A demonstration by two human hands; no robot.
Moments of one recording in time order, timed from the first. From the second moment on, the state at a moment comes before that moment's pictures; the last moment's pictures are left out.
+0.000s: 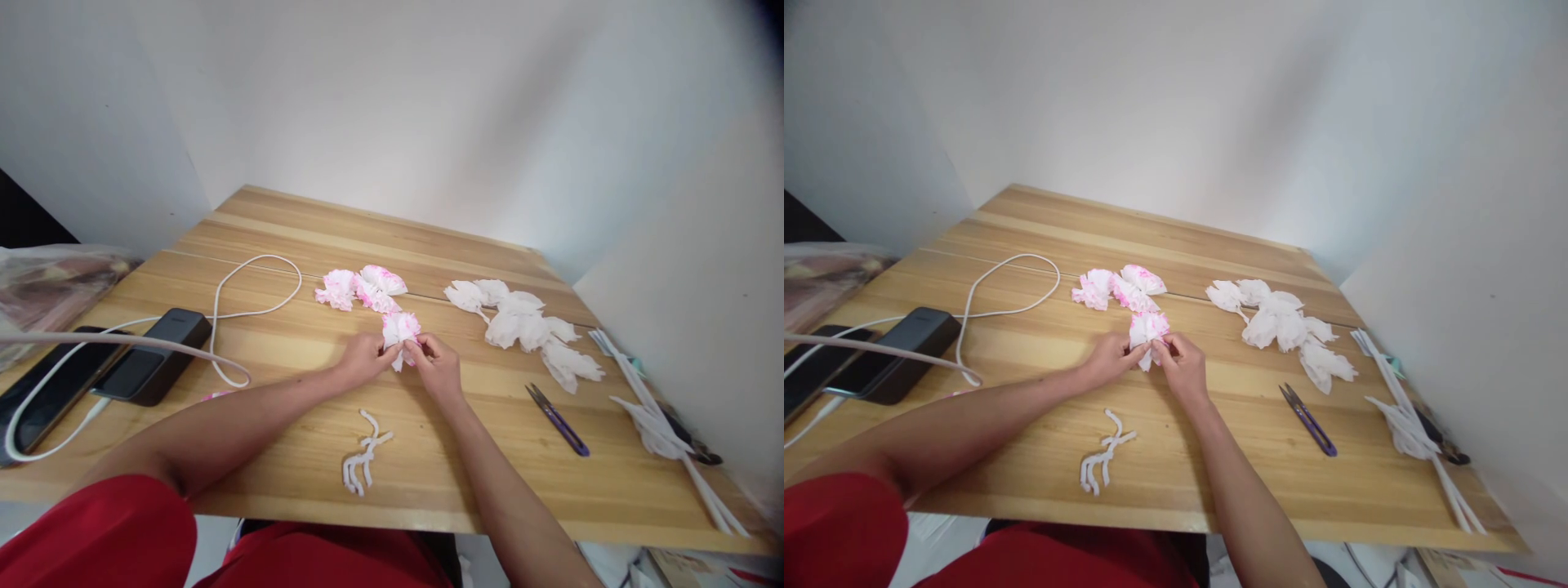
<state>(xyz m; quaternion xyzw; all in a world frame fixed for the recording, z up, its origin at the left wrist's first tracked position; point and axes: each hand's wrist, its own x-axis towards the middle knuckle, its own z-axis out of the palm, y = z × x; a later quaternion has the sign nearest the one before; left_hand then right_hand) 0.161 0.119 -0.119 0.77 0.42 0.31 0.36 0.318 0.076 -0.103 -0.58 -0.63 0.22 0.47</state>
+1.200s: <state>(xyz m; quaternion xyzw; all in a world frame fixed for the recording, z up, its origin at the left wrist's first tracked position) 0.159 0.121 -0.117 0.69 0.35 0.37 0.51 0.321 0.074 -0.092 -0.48 -0.76 -0.08 0.42</state>
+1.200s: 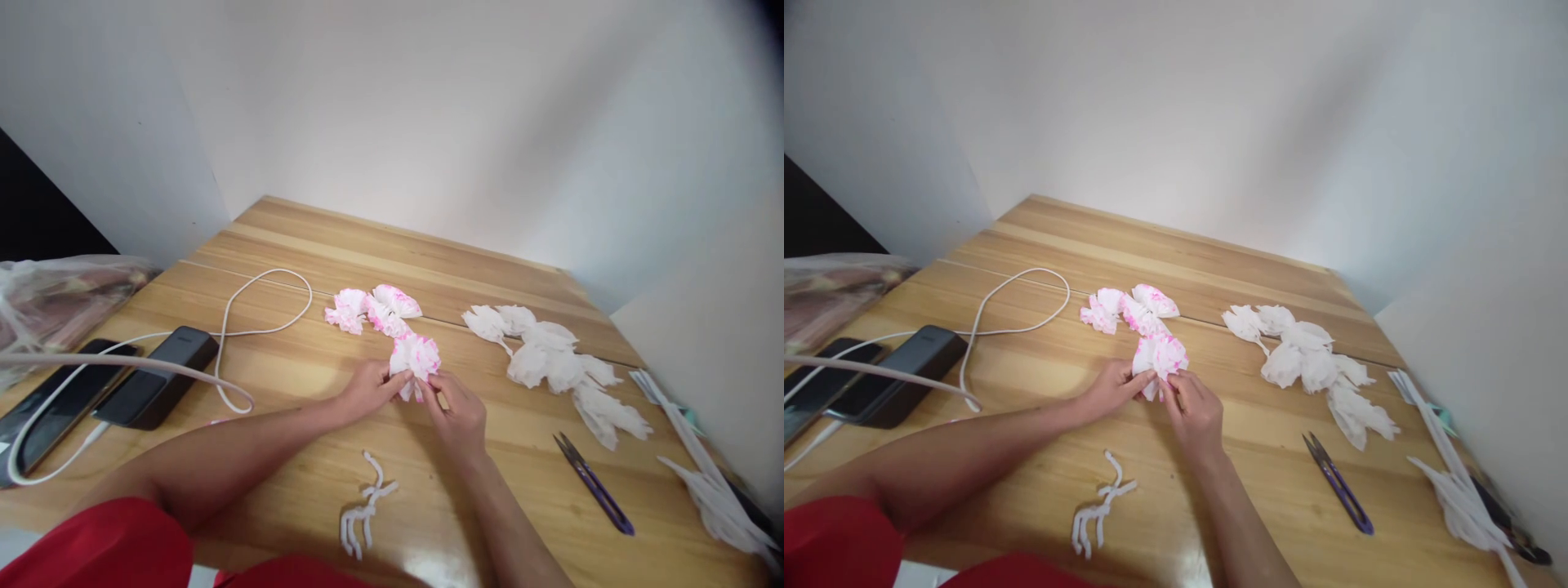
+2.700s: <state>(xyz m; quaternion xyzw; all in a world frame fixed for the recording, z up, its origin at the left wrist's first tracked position) 0.159 0.121 -0.123 0.69 0.36 0.37 0.52 0.320 0.071 -0.088 -0.48 -0.76 -0.06 0.43</state>
